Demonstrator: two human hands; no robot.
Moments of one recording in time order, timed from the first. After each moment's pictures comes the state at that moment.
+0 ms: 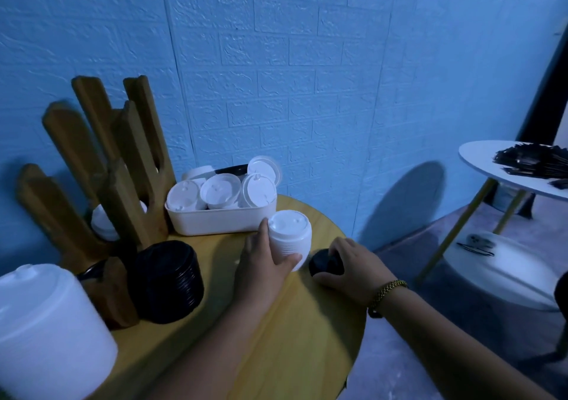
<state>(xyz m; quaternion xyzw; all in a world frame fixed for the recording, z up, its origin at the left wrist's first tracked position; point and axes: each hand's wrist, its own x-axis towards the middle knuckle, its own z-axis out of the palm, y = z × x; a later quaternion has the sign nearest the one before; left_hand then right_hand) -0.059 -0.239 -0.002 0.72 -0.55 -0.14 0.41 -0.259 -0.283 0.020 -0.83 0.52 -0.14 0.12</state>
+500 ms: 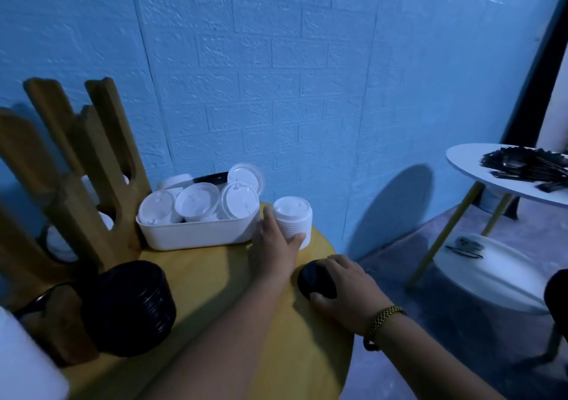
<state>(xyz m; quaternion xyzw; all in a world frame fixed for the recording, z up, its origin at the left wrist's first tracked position) -0.102 -0.326 0.007 0.75 -0.53 -0.11 0.38 -0.269 -0.280 0.013 -0.83 0.53 -0.13 0.13</state>
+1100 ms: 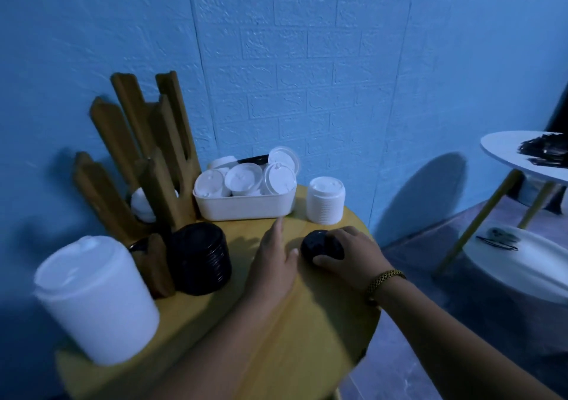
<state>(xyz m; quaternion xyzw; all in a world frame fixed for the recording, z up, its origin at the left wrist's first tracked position) -0.049 -0.199 -0.001 0.70 -0.57 -0.15 0.41 -0.223 -0.254 0.029 -0.82 0.53 -0.15 0.13</state>
